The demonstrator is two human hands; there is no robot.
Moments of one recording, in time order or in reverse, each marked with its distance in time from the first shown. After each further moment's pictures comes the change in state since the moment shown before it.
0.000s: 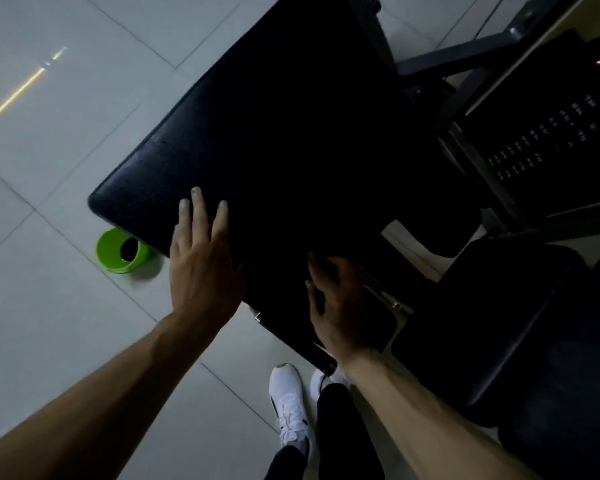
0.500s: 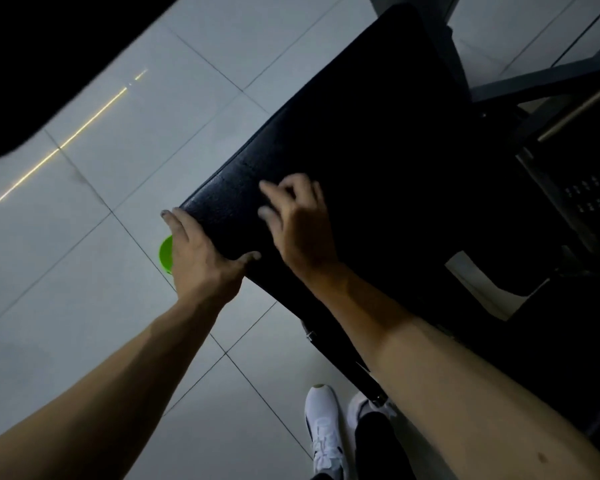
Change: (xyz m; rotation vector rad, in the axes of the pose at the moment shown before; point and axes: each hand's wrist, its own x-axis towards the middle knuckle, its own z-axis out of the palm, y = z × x) left_hand 0.034 -0.082 -0.026 -0.301 0.028 -0.459; right_hand 0.160 -0.120 0.063 0.058 0.092 -0.248
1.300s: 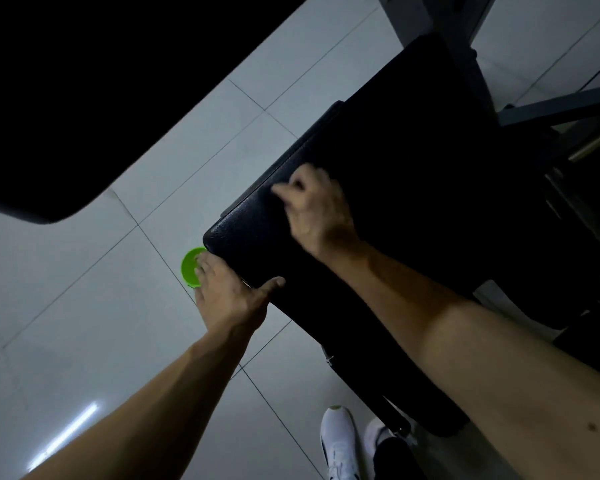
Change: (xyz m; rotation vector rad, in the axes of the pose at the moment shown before) left_hand 0.004 -0.014 0.014 0.038 0.029 -0.144; right_hand 0.066 0.005 0.003 -0.181 -0.094 -0.195
